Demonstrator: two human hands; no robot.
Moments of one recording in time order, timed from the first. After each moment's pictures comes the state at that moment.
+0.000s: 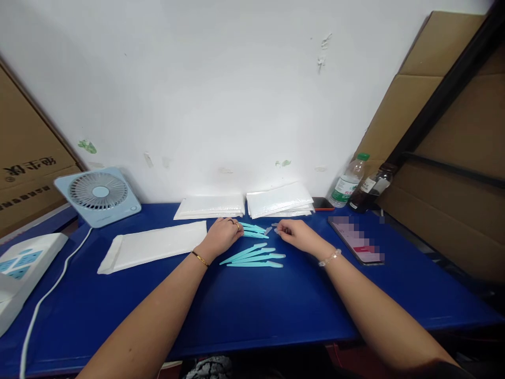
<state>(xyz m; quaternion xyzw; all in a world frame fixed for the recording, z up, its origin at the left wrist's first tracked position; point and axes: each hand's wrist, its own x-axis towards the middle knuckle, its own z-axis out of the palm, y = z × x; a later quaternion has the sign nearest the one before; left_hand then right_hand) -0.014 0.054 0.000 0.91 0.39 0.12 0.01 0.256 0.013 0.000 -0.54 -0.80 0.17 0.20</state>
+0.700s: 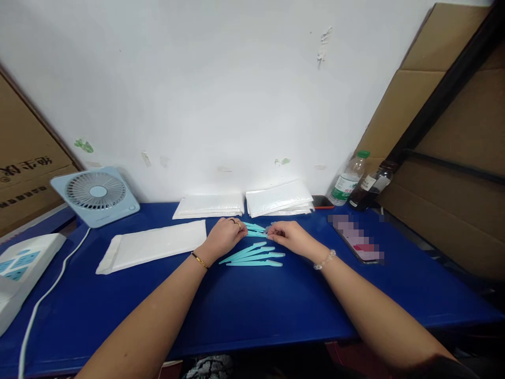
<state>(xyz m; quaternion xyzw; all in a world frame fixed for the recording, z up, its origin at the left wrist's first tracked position) -0.007 0.049 0.000 0.92 0.36 0.16 0.03 0.236 0.006 0.003 -0.48 -0.81 0.23 0.25</state>
